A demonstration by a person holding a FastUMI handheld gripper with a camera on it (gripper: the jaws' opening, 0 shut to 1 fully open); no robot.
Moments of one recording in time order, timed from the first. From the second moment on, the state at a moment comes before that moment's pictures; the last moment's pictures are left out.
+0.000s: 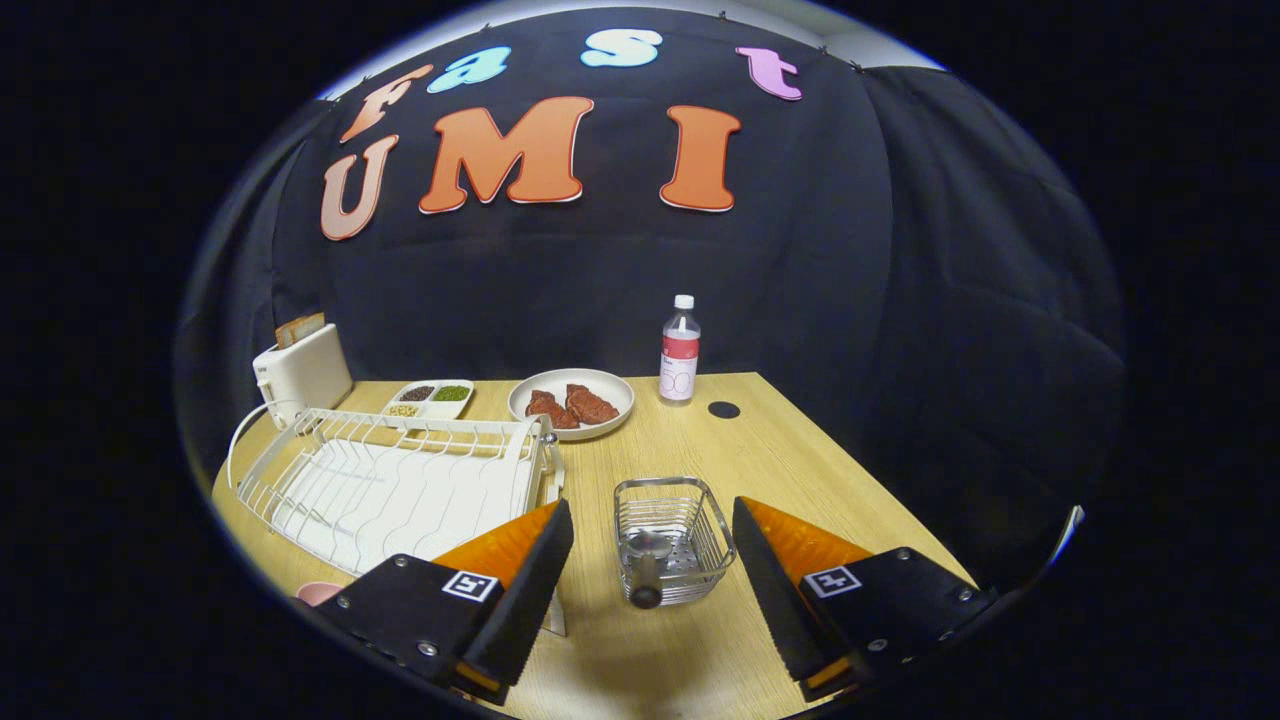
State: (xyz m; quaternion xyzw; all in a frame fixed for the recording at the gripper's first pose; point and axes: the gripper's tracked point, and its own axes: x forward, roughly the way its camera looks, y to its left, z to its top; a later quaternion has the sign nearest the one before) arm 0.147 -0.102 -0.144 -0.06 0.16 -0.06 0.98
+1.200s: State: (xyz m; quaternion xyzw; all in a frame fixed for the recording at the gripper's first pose) arm 0.131 -0.102 -0.110 -0.07 0.13 -0.07 0.99
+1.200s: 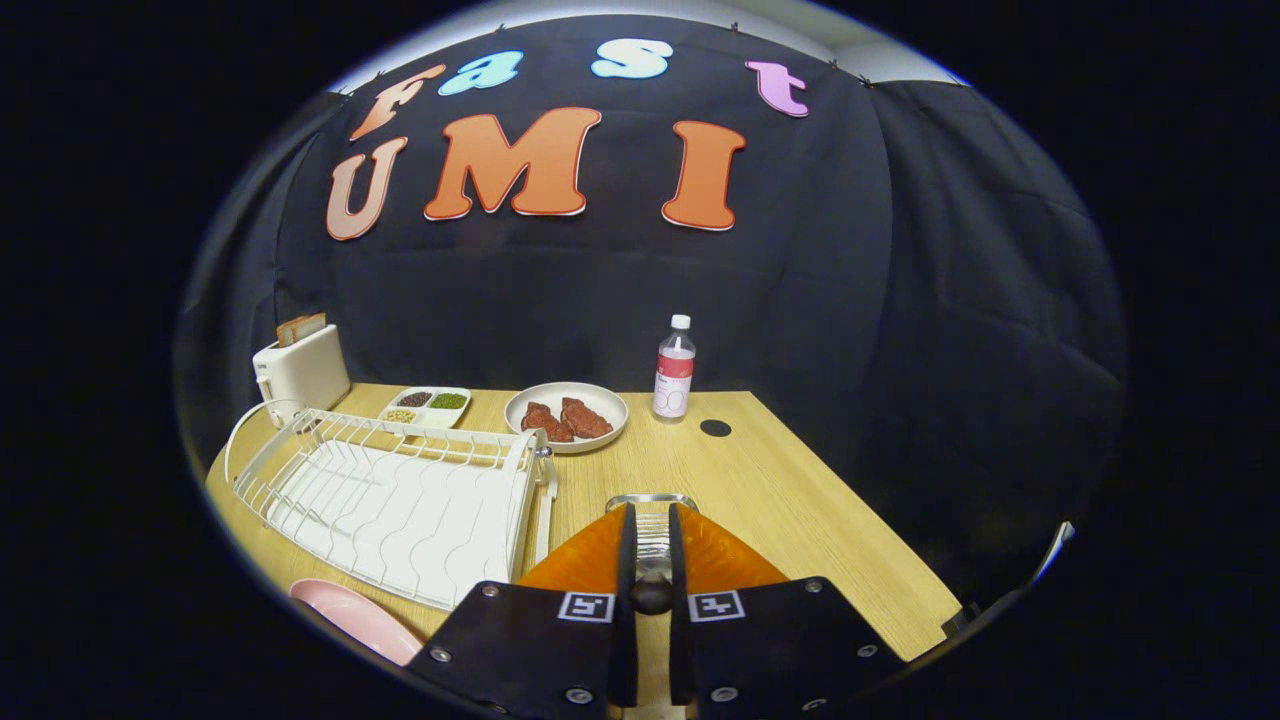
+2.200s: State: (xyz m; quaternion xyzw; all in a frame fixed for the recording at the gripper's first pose) arm 0.009 0.065 -0.064 -0.05 0.06 0.00 1.00
